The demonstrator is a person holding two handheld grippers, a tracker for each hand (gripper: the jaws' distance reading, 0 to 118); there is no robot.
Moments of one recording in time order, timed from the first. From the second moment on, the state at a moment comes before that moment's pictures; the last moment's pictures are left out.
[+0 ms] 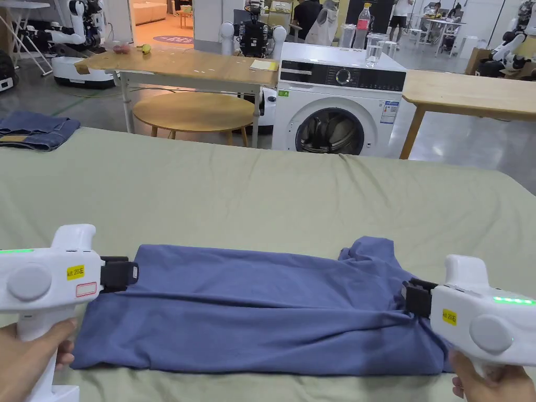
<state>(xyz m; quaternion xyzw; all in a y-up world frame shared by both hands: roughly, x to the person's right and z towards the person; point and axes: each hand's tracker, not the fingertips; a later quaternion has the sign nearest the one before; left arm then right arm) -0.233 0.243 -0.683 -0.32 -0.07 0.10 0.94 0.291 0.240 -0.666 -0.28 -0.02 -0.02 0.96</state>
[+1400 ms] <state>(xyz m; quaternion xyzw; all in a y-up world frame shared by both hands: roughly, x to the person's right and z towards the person) -0.225 0.164 -0.676 -0.52 -0.02 -0.02 0.85 0.324 0.210 -0.592 -0.33 -0.04 -0.03 0.94</state>
